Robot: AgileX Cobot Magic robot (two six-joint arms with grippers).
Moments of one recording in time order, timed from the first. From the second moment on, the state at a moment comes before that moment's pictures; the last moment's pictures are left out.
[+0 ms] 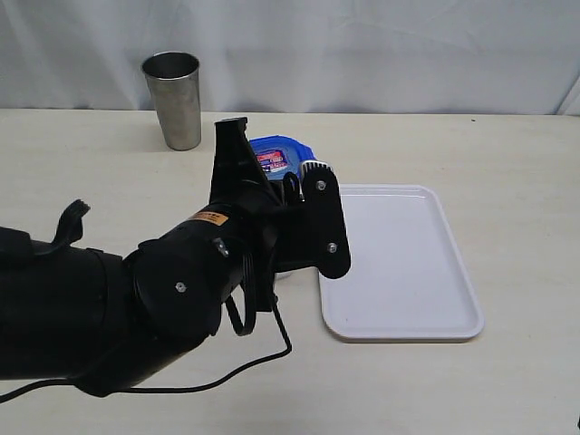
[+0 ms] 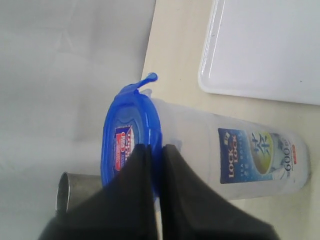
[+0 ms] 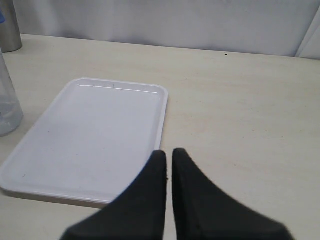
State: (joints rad) left arm -1.08 1.68 -0.84 -1.31 -0.67 2.11; right arm 0.09 0.12 0.00 -0.01 0.27 -0.06
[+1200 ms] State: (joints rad) left arm -1.15 1.52 -0.84 -1.59 -0.65 2.11; right arm 0.09 0.12 0.00 -0.01 0.27 -0.06
